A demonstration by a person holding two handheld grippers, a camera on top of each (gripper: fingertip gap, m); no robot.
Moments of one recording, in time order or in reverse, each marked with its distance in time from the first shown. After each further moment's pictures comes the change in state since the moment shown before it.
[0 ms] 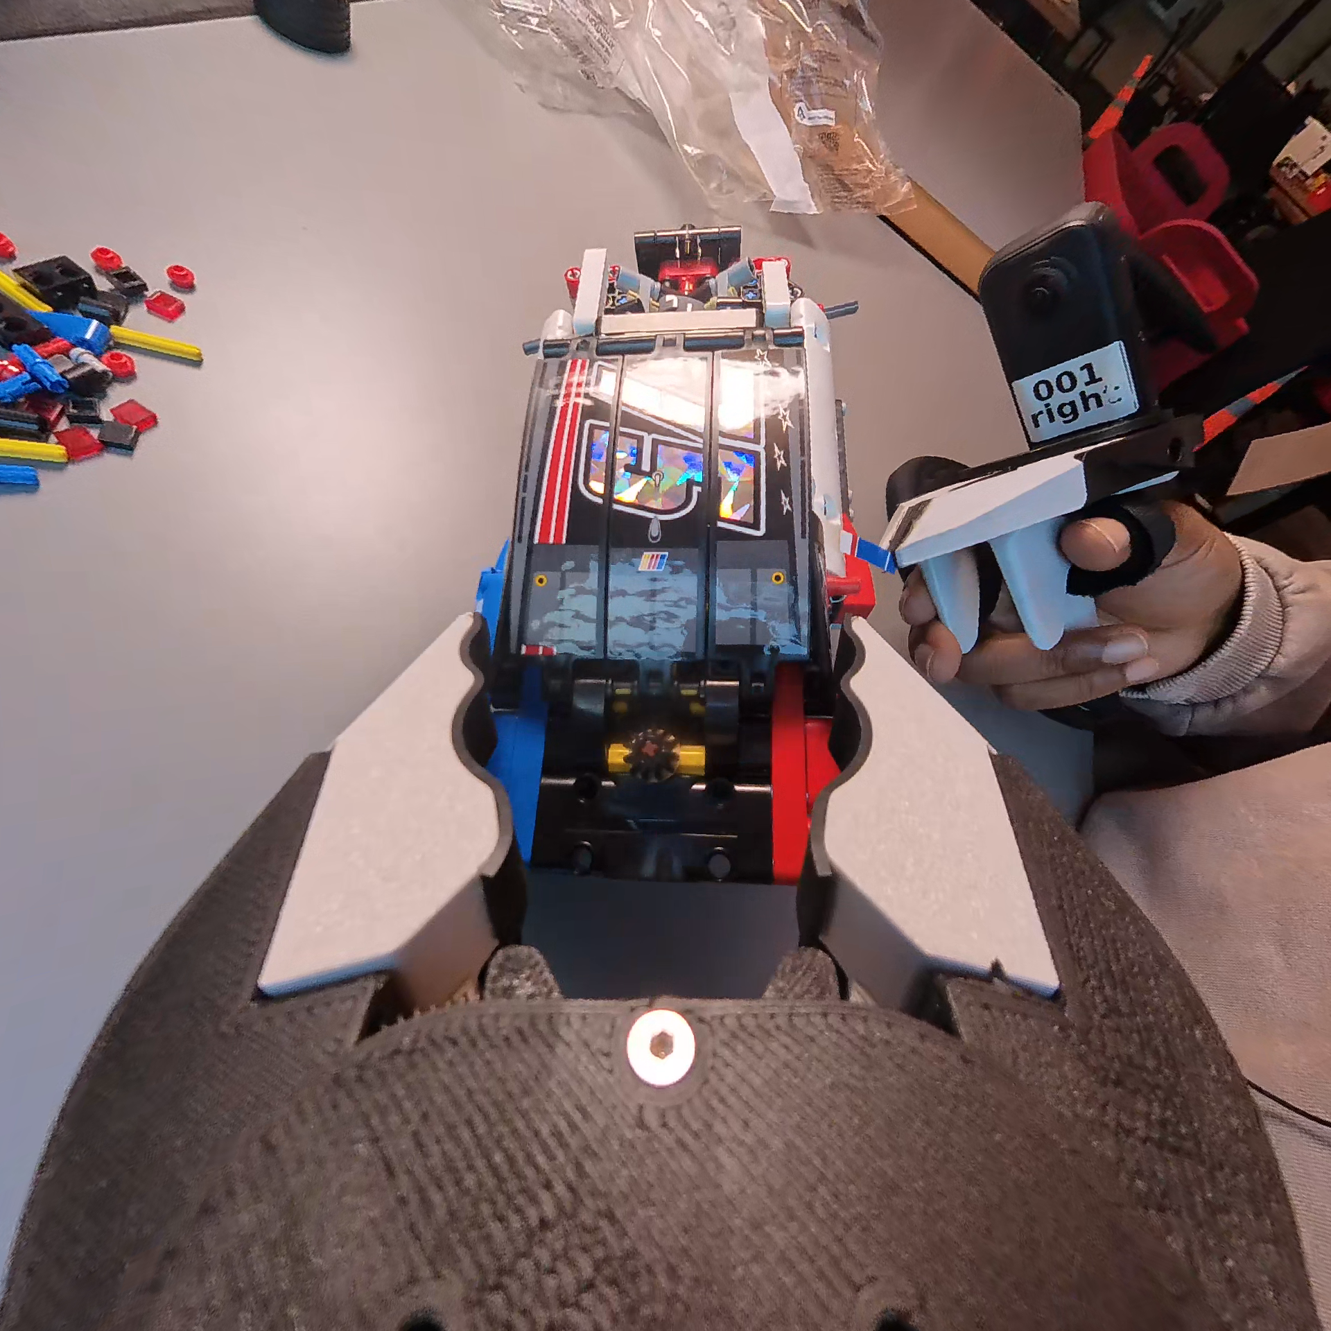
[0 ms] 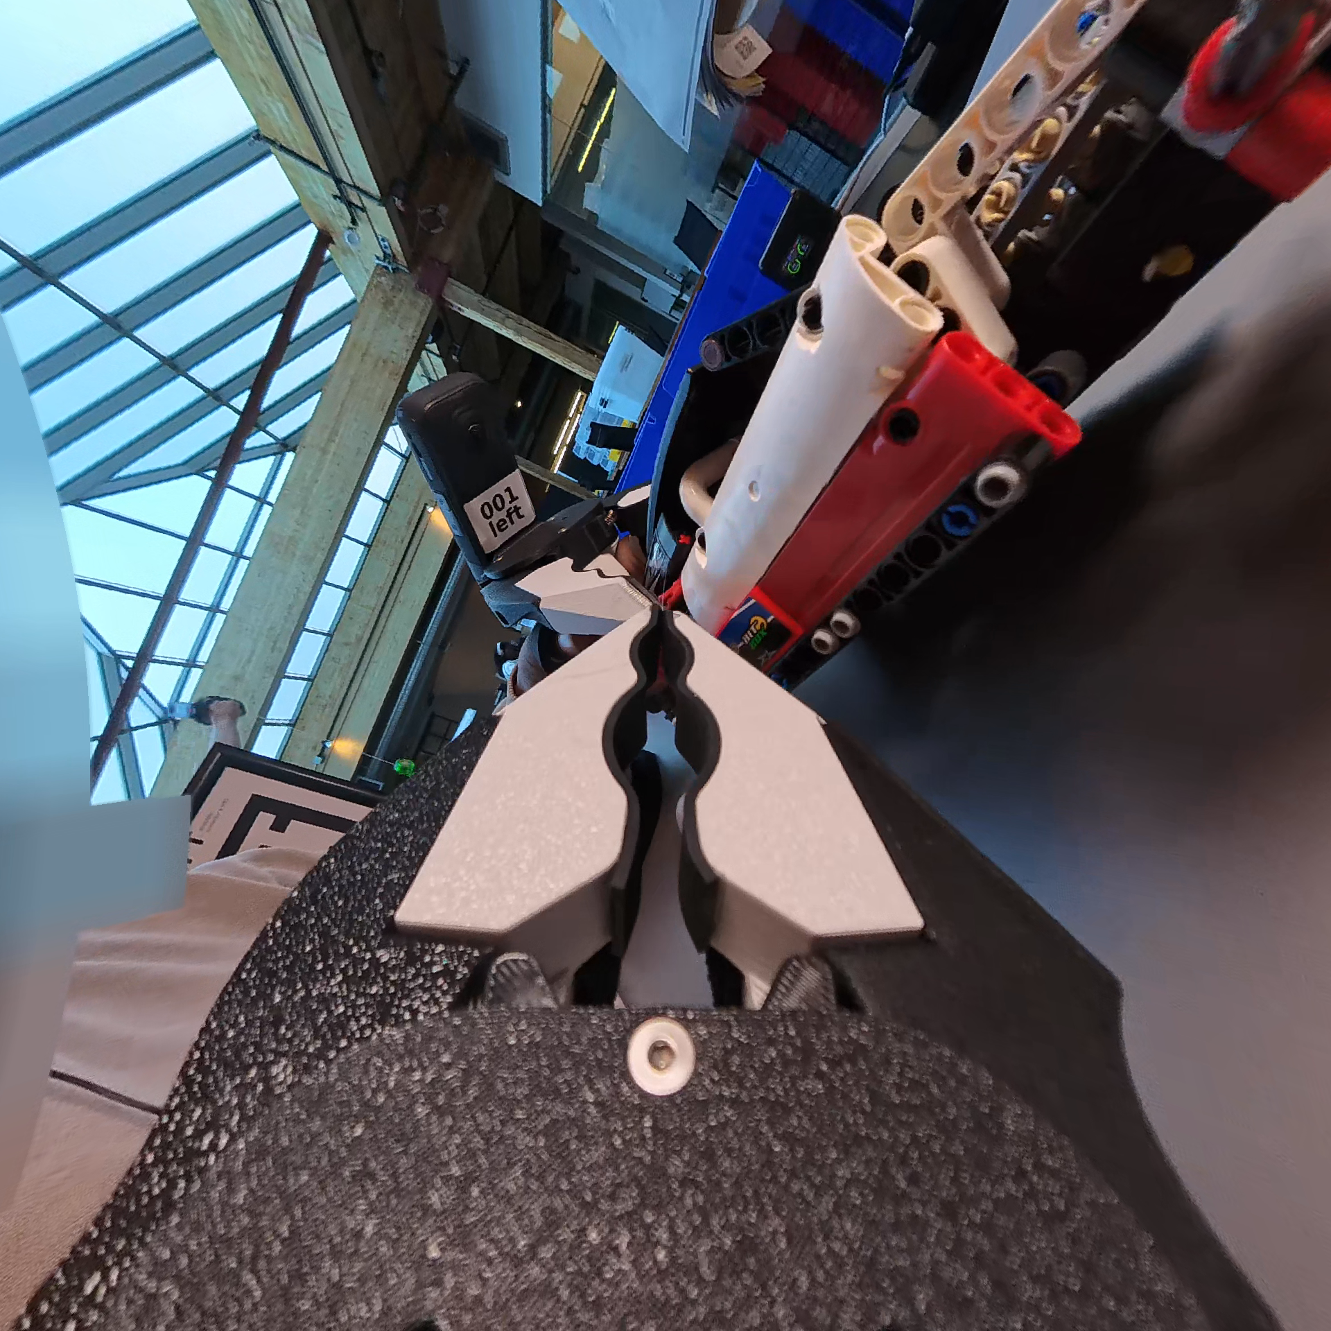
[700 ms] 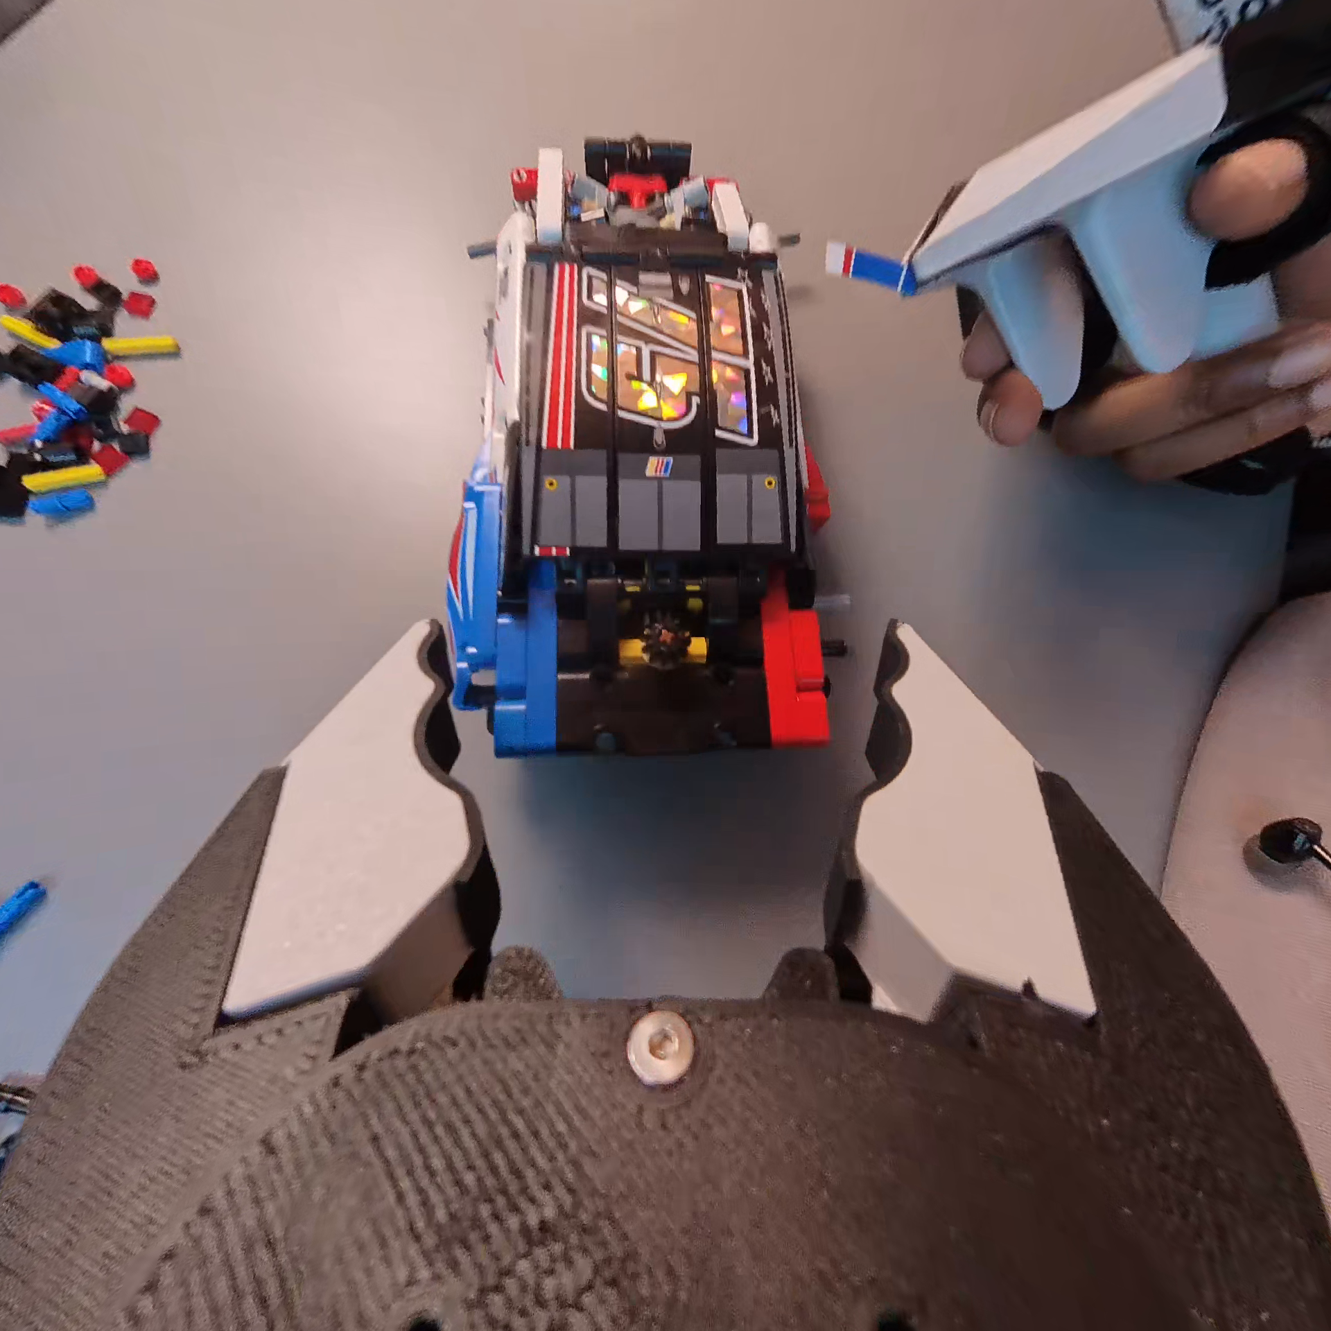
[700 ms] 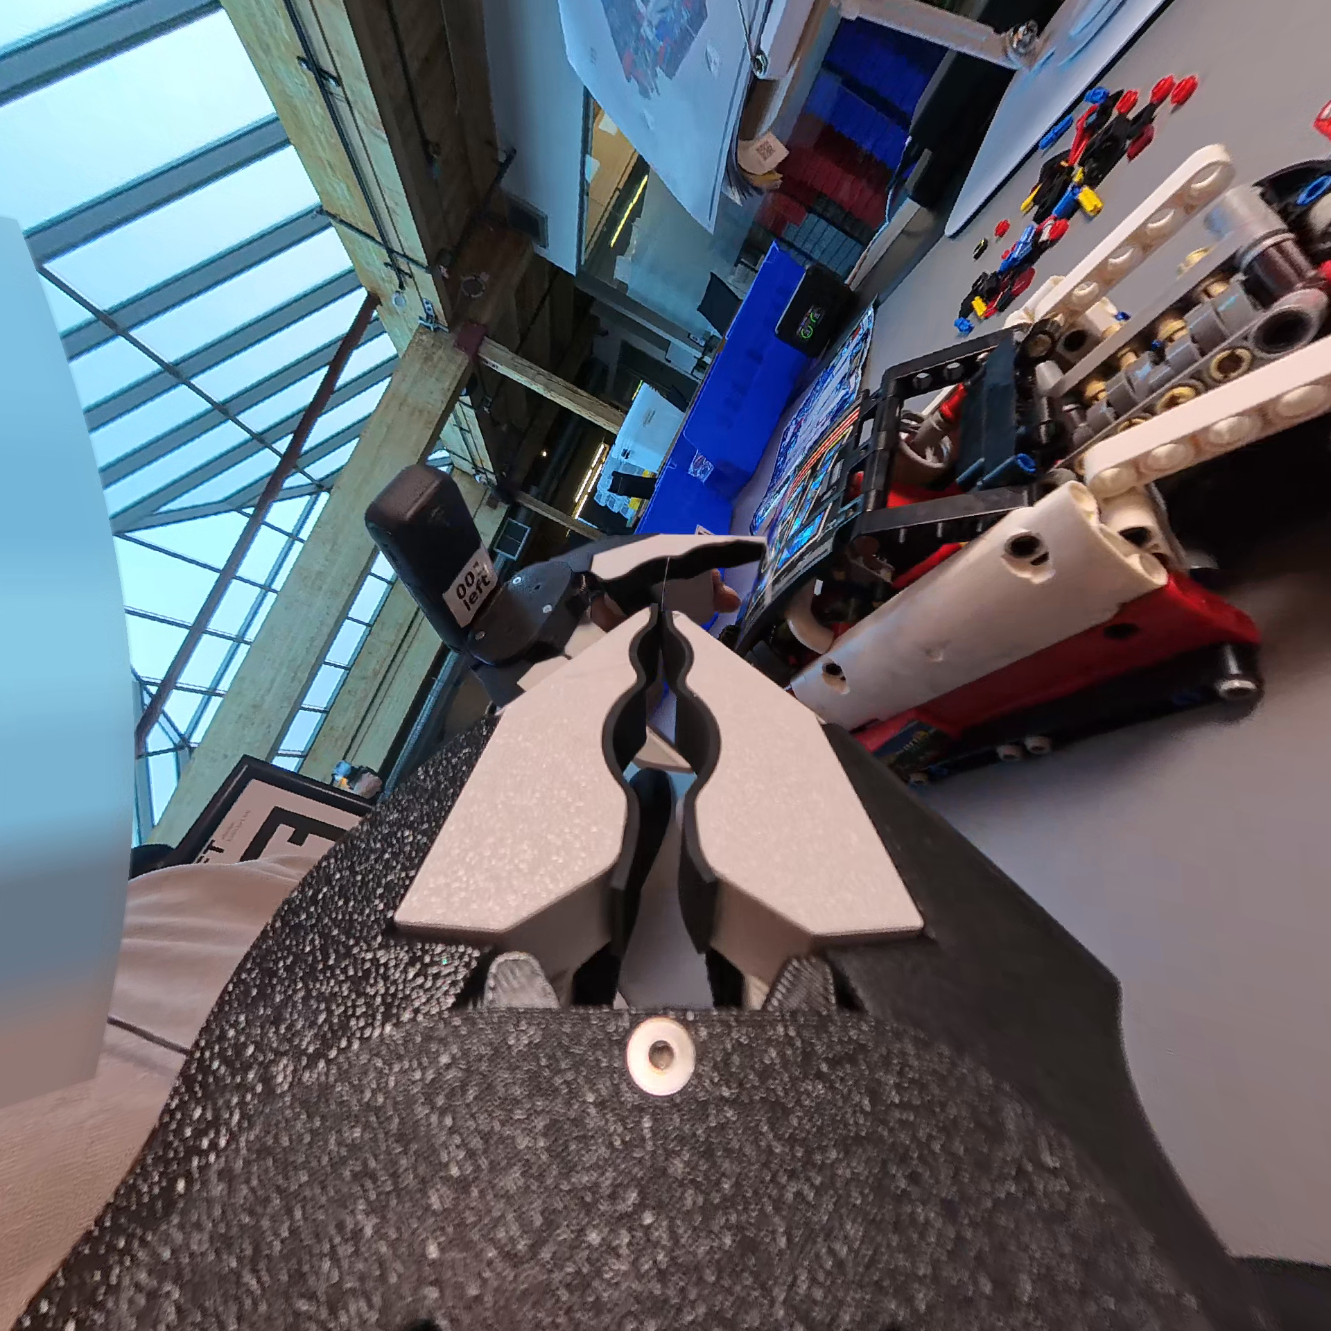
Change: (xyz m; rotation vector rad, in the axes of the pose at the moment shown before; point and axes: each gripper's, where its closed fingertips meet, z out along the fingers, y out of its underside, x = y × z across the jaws) left arm 0.015 0.037 -0.009 -0.245 -0.157 0.294; right arm -0.005 -0.009 -0.029 0.081 -0.036 -0.016
